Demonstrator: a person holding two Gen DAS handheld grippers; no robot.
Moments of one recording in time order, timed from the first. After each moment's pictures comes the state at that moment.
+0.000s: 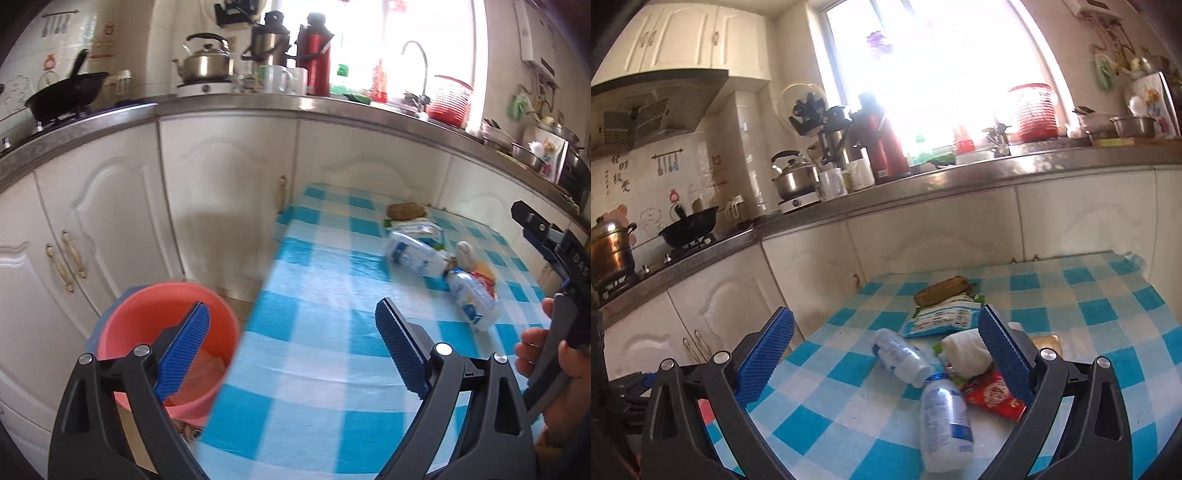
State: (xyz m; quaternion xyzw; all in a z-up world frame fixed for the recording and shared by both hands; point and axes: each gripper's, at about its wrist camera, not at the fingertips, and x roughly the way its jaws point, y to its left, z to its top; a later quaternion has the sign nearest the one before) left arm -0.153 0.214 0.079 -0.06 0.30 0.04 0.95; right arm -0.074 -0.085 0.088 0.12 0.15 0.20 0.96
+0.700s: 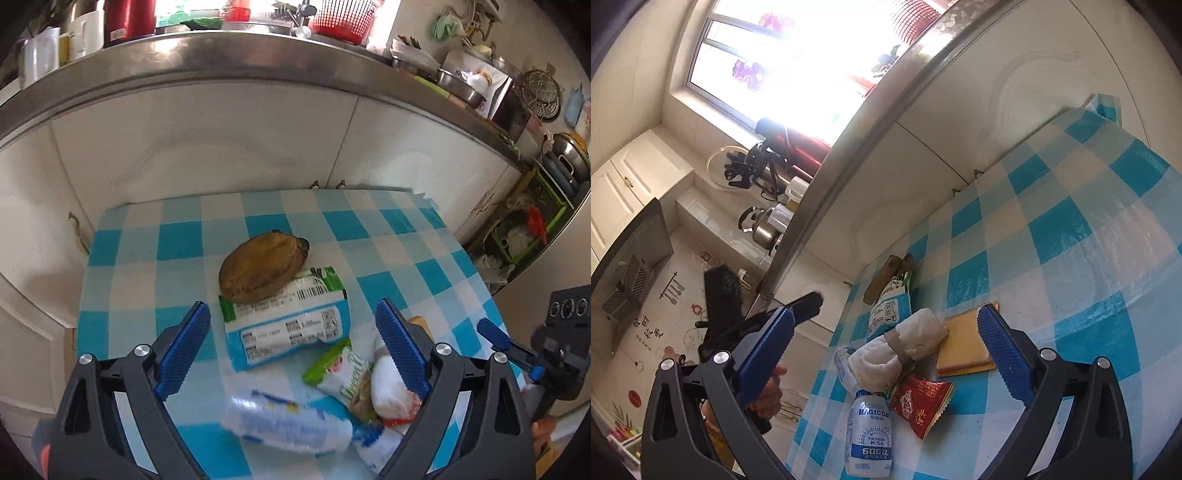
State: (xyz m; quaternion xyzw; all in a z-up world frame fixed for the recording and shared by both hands) left arm 0.138 0.066 0.088 0.01 0.44 -0.21 0.87; right arm 0.011 -0.234 0.036 0.38 0.28 0.23 0.85
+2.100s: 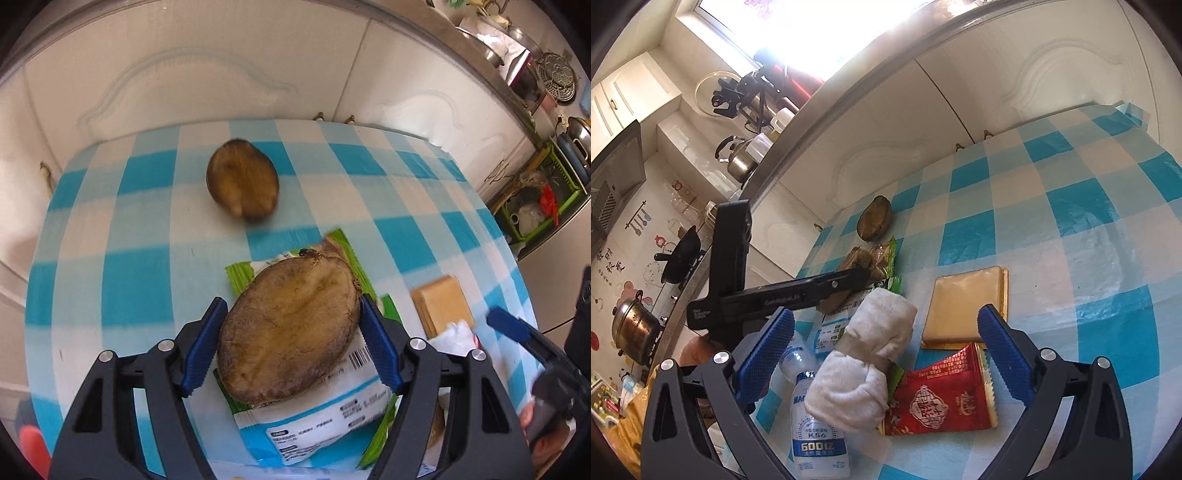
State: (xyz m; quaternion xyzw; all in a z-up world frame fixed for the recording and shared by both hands) left arm 0.127 0.047 0.021 0.01 0.50 -0.20 0.84; right arm 0.023 -0.187 0.024 0.27 0.35 0.22 0.87
